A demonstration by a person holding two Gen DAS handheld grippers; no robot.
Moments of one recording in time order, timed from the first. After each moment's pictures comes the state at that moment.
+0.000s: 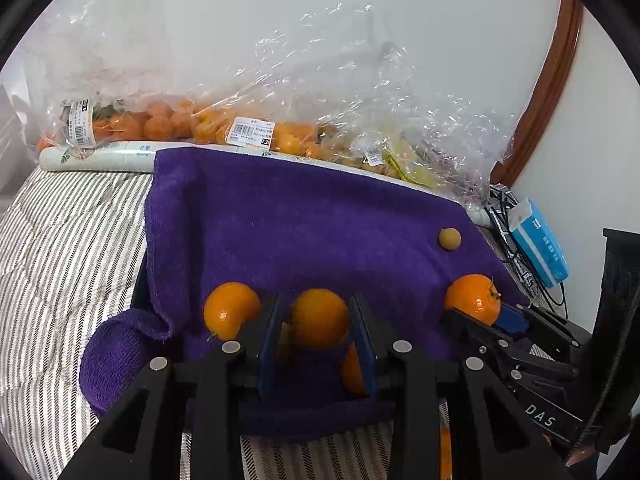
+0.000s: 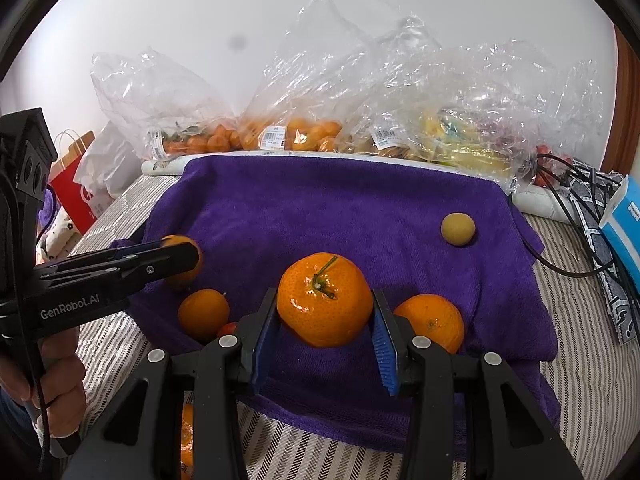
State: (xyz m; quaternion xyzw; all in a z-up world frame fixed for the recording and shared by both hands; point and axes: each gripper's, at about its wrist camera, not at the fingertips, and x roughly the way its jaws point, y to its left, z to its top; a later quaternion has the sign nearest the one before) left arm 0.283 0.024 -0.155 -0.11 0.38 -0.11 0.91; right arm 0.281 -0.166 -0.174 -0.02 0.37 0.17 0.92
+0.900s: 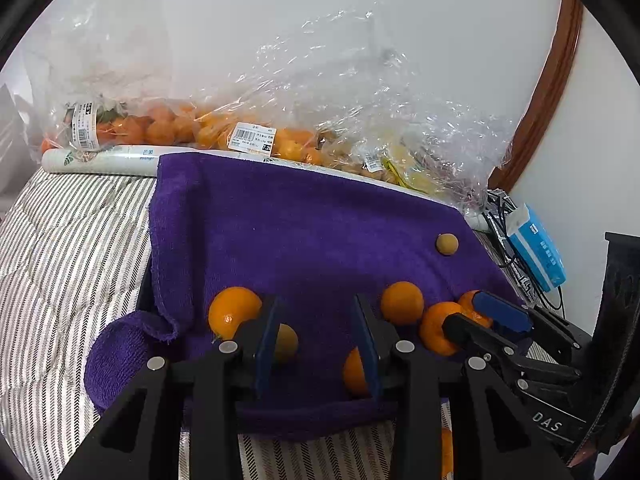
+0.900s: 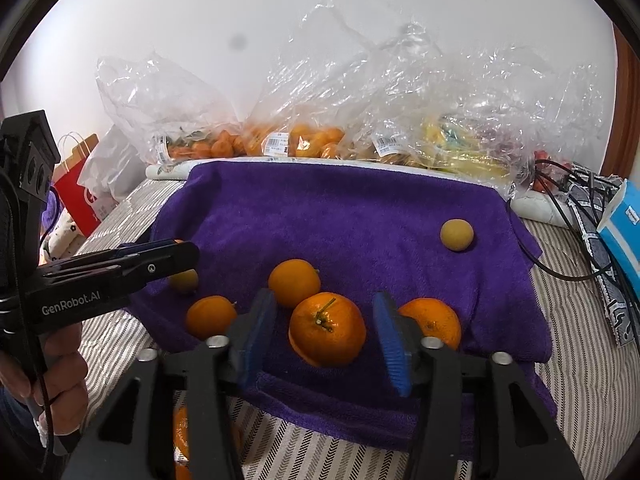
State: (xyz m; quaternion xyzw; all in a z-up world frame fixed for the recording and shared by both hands) left arm 0.281 0.026 -0.151 -0.11 0.38 -0.12 0.91; right arm 0.276 -0.168 -0.168 -0.01 0.36 0.17 0.92
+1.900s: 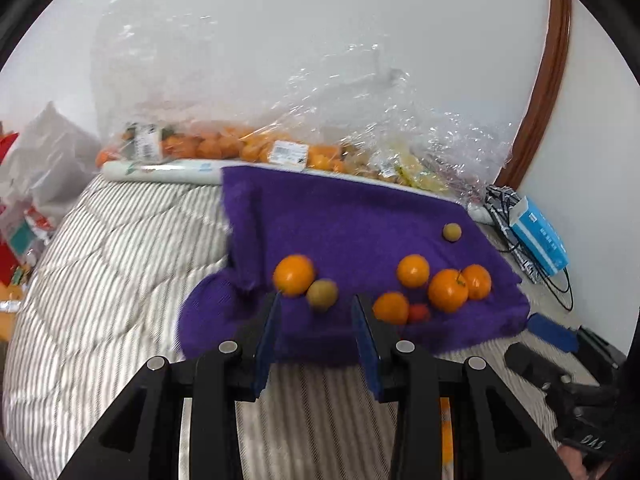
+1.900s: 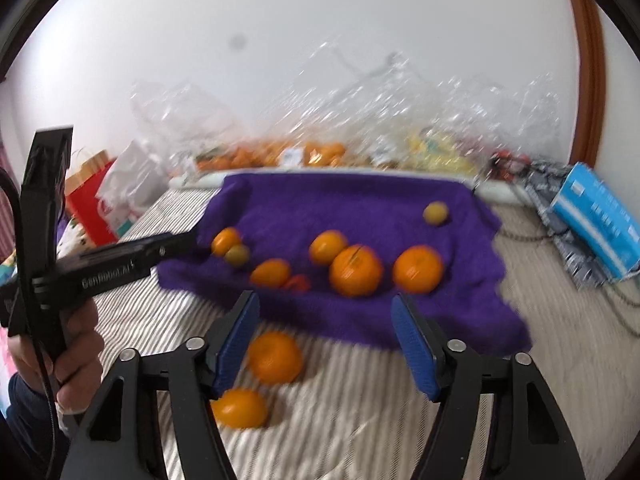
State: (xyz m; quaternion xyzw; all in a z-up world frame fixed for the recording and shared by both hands) left arm 0.213 0.058 -0.123 -0.08 0.36 -0.07 0.93; right arm 0.185 -0.163 -0.136 0.01 0.35 0.15 0.93
